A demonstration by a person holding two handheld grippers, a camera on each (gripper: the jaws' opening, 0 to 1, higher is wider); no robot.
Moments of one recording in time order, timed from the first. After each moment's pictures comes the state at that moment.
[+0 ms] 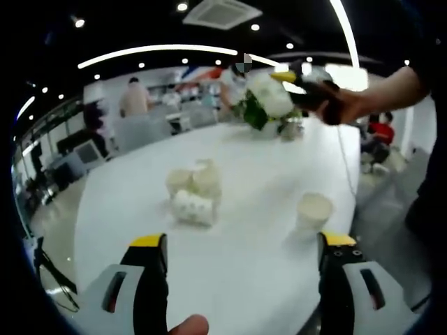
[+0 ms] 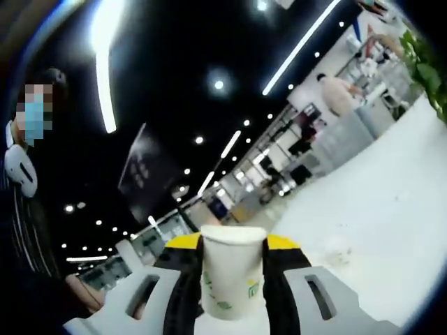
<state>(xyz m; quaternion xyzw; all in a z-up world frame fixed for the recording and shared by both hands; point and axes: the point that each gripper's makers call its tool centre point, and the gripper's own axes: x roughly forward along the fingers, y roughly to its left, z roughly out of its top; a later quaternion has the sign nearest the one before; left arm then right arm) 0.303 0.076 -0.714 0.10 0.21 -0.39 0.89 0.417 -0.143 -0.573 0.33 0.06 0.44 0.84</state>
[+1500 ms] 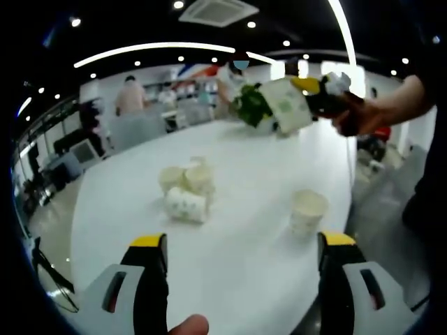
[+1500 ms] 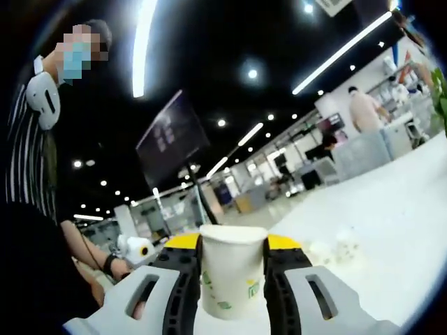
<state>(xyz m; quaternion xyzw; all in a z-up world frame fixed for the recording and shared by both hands) 0.295 0.068 -0.718 0.10 0.22 -0.39 0.89 0.351 -0.115 -0.594 0.21 0.04 0.48 0.85</state>
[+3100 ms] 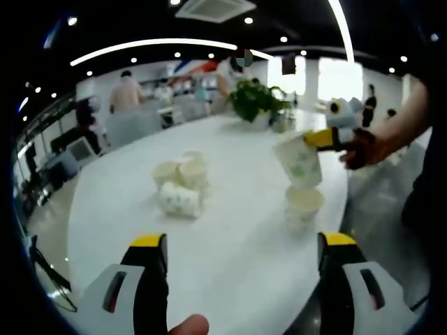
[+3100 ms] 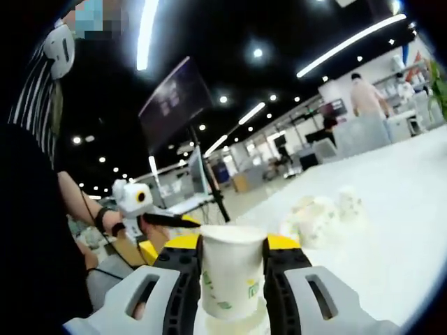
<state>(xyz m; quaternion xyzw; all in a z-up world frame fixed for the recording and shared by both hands) 0.289 0.063 -0.726 0.11 0.23 -0.40 0.88 0.308 -0.089 -0.692 0.16 0.09 0.49 0.85</state>
